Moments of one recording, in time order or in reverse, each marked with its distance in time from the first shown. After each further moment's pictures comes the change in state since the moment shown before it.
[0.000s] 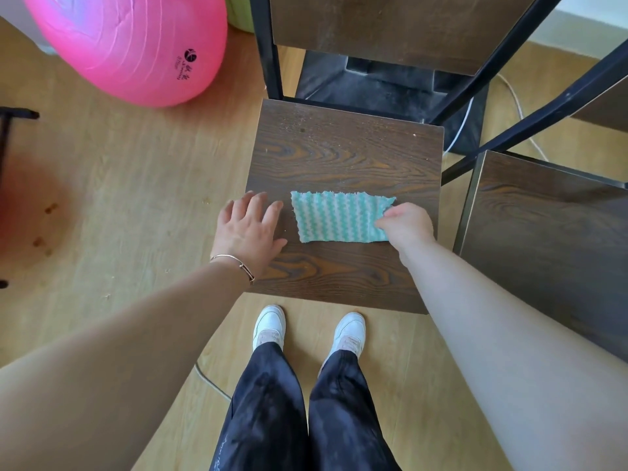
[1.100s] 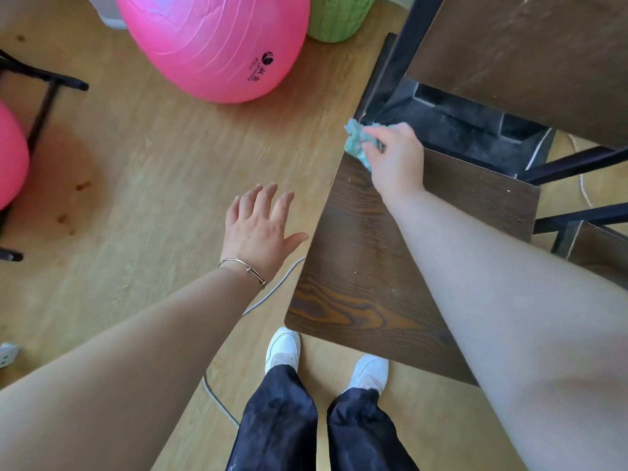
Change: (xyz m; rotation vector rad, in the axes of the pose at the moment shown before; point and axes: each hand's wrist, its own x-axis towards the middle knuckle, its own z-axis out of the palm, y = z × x) left_hand 0.026 -0.108 0.015 -0.197 0.073 -0.197; right_hand 0.048 -0.194 0.115 -0.133 0.140 -0.758
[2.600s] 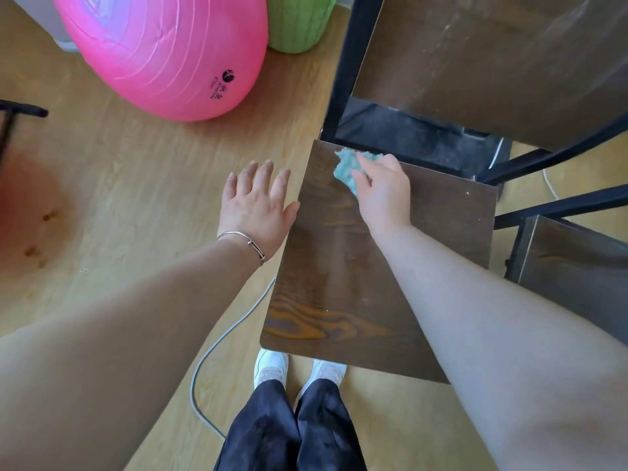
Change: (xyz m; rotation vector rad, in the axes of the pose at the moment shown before) left_hand 0.065 0.039 -0.027 0.105 -0.031 0.075; right_hand -0.027 0.031 -0.025 -0.009 0.053 0.088
